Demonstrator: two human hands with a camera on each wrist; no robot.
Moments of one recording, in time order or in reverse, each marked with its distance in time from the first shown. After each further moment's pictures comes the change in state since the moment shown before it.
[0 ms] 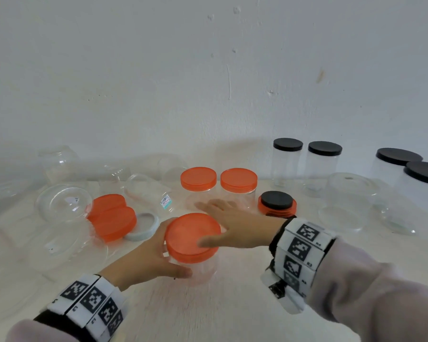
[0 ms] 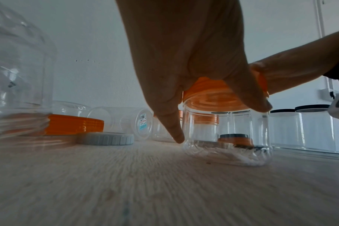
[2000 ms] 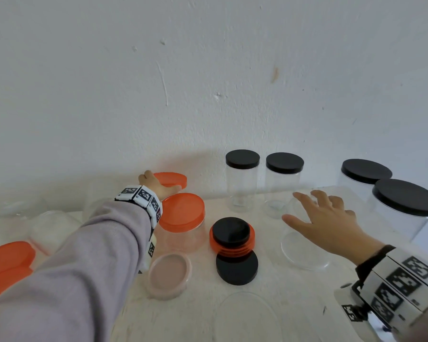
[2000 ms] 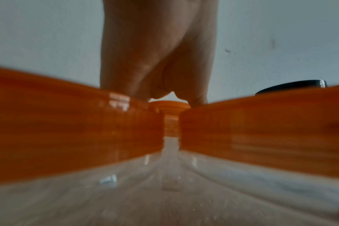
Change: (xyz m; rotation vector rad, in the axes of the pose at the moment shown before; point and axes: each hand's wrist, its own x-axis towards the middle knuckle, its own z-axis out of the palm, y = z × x) left_hand 0.270 0.134 0.012 0.503 0.433 -0.264; right_hand -0.081 0.226 -0.064 -0.175 0.346 0.816
